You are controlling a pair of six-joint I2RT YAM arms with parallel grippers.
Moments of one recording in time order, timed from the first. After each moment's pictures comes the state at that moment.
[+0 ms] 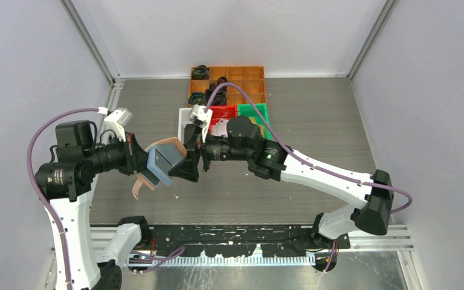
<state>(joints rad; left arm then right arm) 0.09 0.86 1.46 -1.37 0.77 0.01 1.10 1.40 1.31 0.03 -0.41 0.33</state>
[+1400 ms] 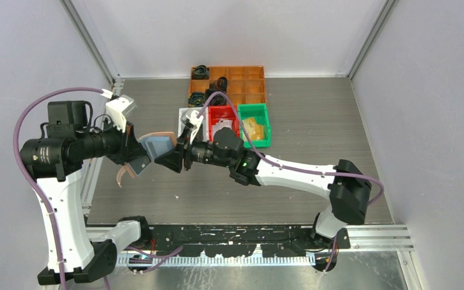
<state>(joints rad) 0.04 1.08 1.80 -1.59 0.62 0.37 1.13 1.58 1.20 0.51 -0.26 0.41</state>
